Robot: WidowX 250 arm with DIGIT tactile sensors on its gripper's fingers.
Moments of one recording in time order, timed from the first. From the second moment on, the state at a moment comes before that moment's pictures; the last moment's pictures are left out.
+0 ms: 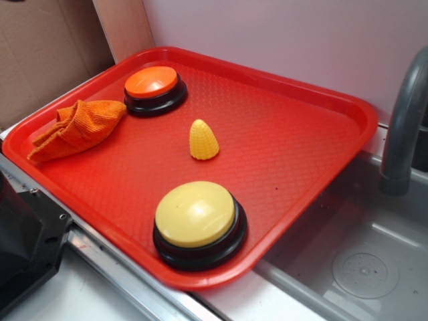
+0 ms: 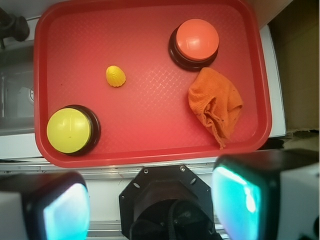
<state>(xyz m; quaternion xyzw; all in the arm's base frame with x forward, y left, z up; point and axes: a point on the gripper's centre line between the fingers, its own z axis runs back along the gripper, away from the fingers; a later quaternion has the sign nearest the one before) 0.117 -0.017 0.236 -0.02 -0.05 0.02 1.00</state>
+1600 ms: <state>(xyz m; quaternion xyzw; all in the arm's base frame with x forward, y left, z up) 0.179 0.081 0.034 -0.03 -0.02 -0.03 1.00</state>
